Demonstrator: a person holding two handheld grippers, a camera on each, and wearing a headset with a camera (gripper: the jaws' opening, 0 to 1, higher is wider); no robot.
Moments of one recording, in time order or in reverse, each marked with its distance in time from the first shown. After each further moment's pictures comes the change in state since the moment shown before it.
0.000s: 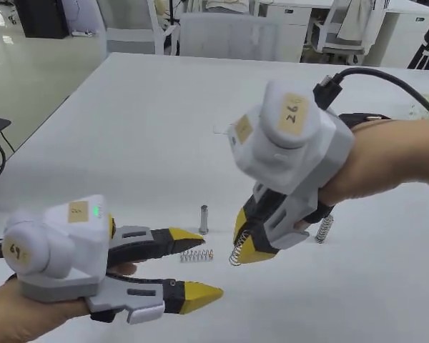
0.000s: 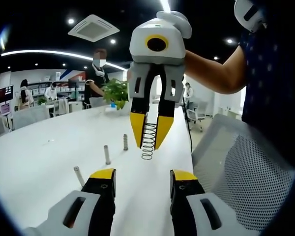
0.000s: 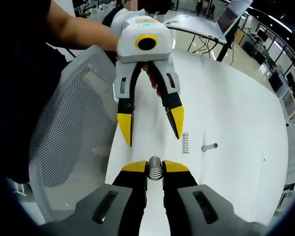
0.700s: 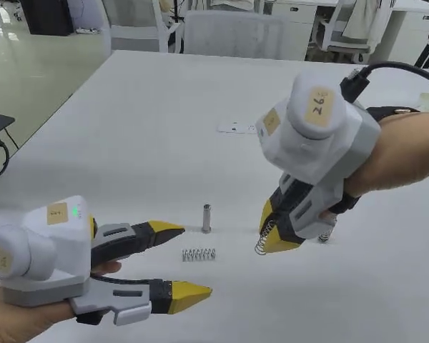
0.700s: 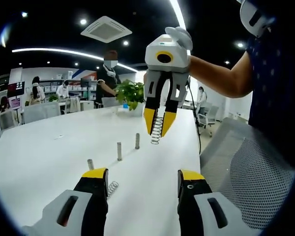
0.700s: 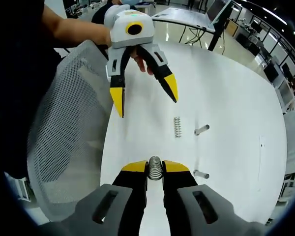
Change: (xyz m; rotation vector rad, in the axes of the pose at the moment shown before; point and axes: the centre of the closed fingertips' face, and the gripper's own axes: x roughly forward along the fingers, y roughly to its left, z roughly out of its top) left arm -0.016 0.016 -0.006 -0.048 -0.019 0.097; right arm -0.012 -0.016 -0.032 0.060 0.049 -0.034
